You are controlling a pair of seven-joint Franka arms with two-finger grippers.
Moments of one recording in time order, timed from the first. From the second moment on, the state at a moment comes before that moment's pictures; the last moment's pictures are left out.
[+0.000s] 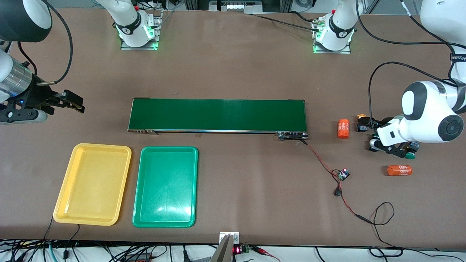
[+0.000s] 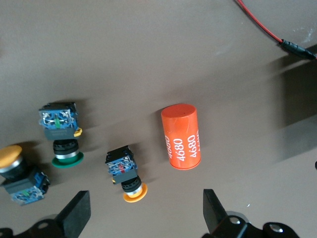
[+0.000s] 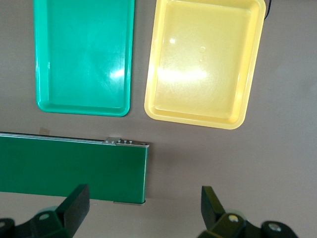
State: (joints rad) left arm 0.15 0.41 -0.07 -1.82 -0.01 1.89 0.40; right arm 0.06 0.12 0.00 -1.58 0.01 1.72 -0.01
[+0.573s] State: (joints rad) left arm 0.15 0.38 -0.12 -1.86 -0.01 1.90 0.93; right arm 0.06 0.12 0.00 -1.58 0.01 1.72 -0.01
